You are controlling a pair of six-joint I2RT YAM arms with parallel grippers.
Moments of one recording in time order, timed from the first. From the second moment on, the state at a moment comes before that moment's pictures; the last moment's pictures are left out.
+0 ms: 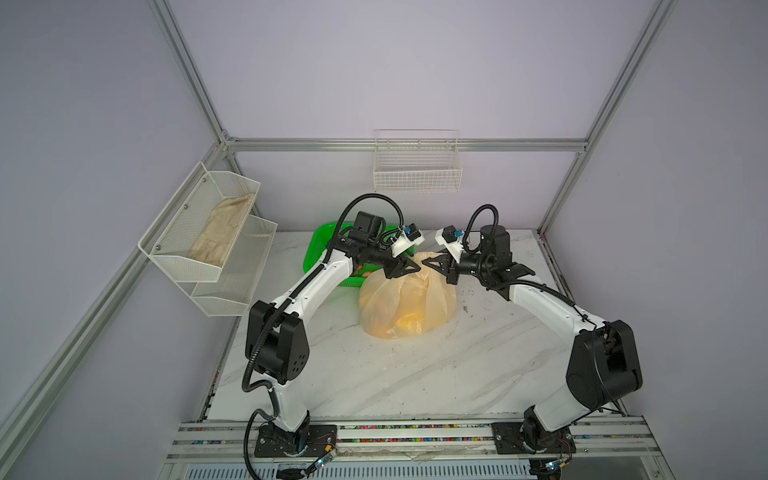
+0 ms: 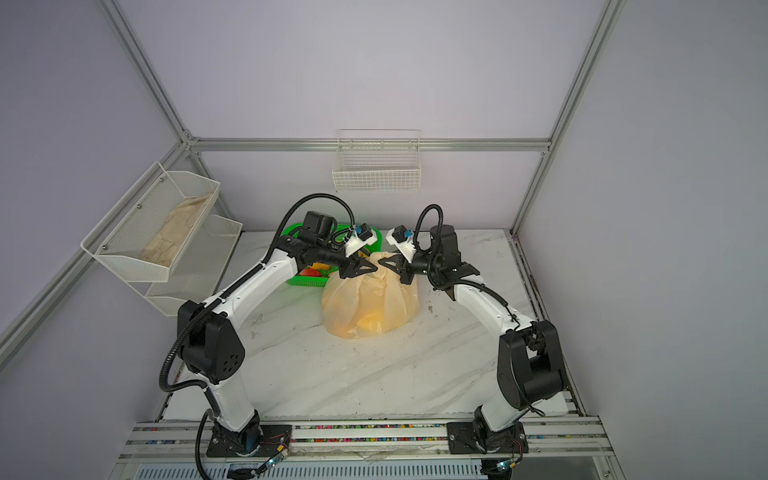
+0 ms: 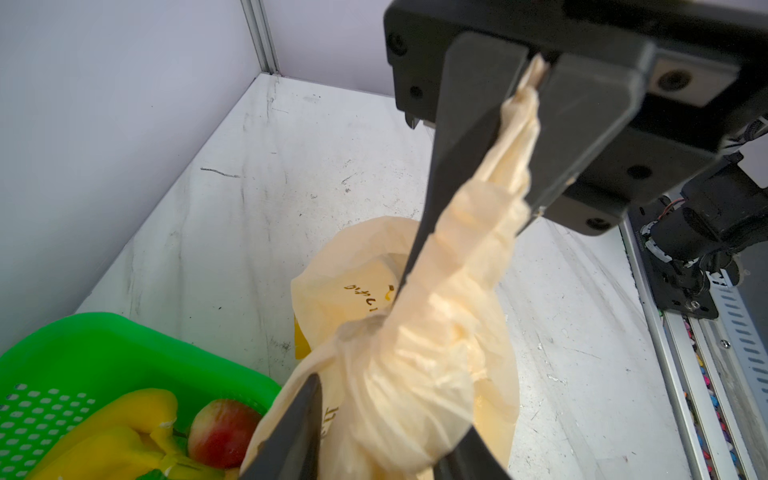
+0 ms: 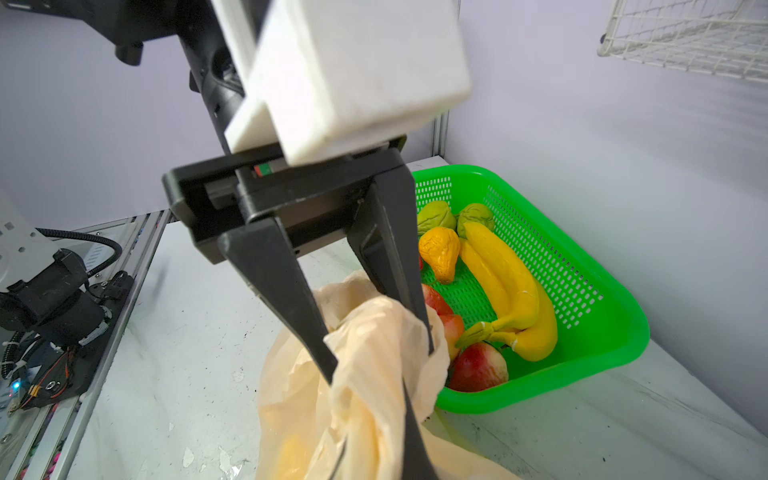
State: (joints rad) left arm -0.43 1.85 1.71 -0.62 0.73 0.54; right arm 0.35 1.59 1.22 0.00 -0.89 -0.27
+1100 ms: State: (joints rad) left arm -0.43 1.86 1.75 -0.66 0.70 0.68; right arm 0.35 1.60 1.26 -0.15 -0.87 -0.49
